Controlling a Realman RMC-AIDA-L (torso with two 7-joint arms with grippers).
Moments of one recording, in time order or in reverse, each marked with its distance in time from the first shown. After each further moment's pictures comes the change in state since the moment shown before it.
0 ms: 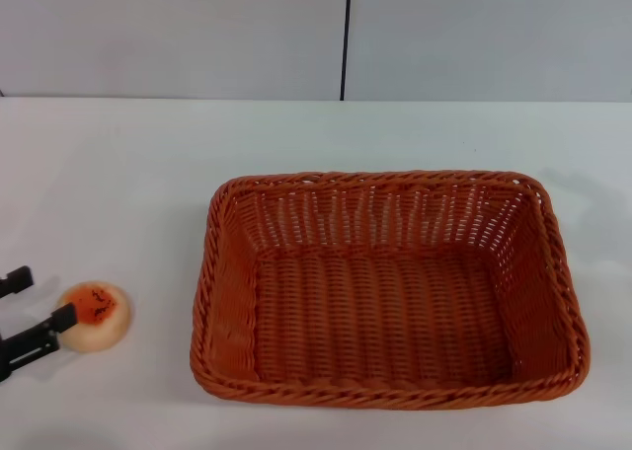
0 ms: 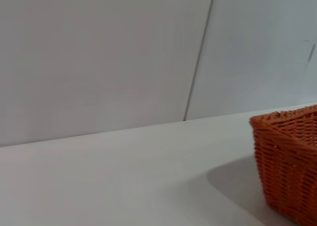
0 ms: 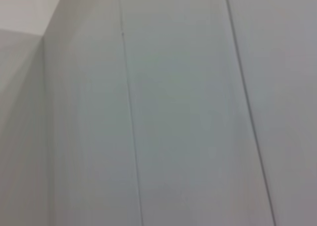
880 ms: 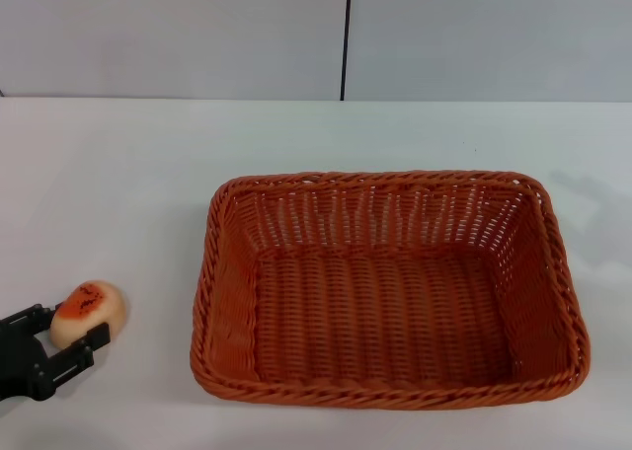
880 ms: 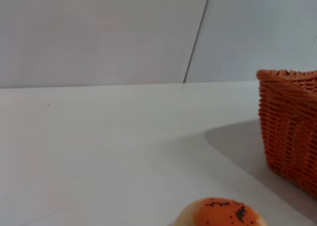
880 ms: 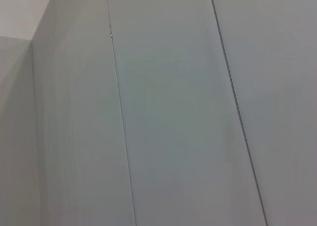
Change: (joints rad) left arm -0.035 0.000 -0.006 -0.143 0.078 -0.130 0.046; right arm -0.009 -0.002 0.022 0.032 -0.002 -0.008 -0.005
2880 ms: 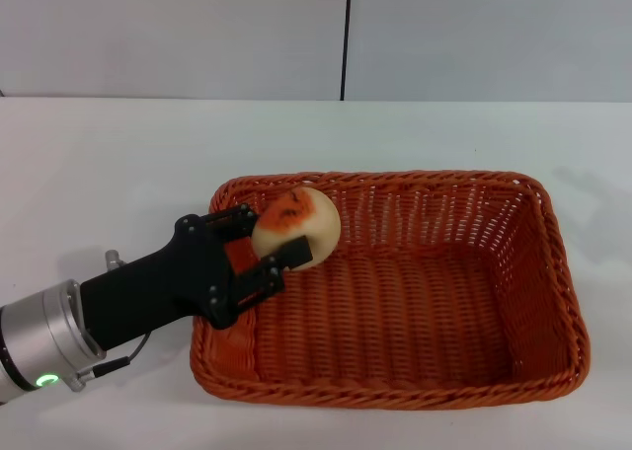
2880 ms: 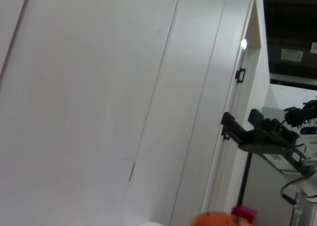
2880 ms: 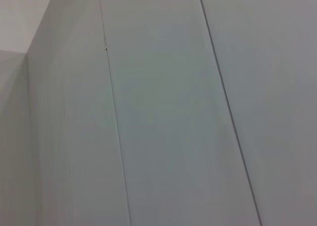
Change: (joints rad) left arm -0.292 -0.009 0.050 -0.375 -0.088 0.250 0.167; right arm 0.015 0.003 0.026 0.034 0.008 -0.011 0.000
